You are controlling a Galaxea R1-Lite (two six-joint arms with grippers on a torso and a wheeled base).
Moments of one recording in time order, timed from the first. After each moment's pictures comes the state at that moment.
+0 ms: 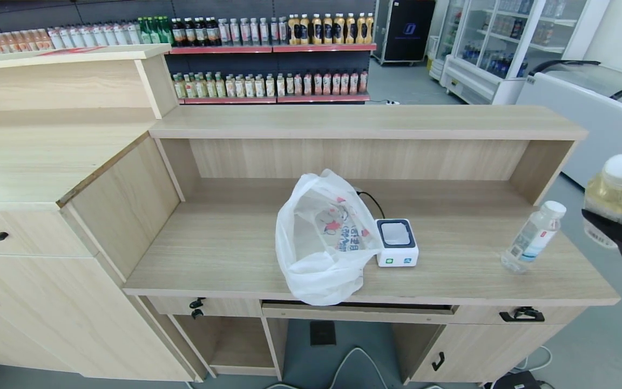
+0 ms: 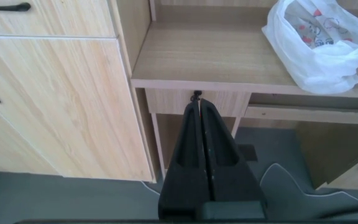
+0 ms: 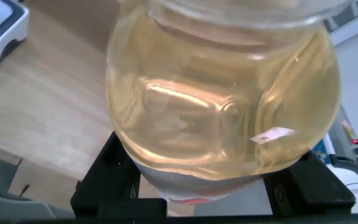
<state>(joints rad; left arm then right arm) 0.00 0.00 0.00 0.00 0.01 0.01 -0.32 1.46 -0.53 -0.88 0.31 -0.81</state>
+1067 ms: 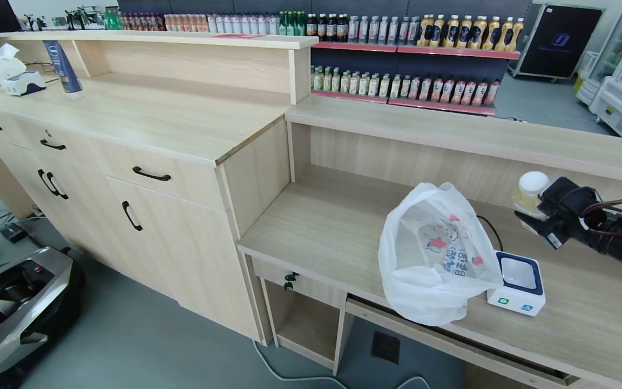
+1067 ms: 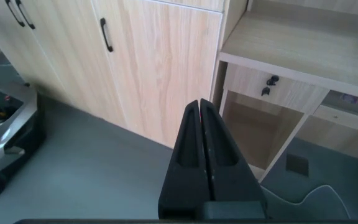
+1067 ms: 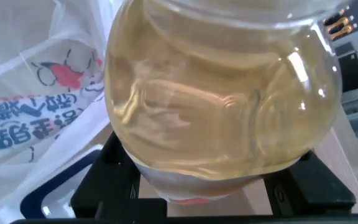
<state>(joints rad) 0.00 0.00 0.00 0.00 0.01 0.01 -0.27 1.91 -0.74 -1.05 0.38 -0.95</state>
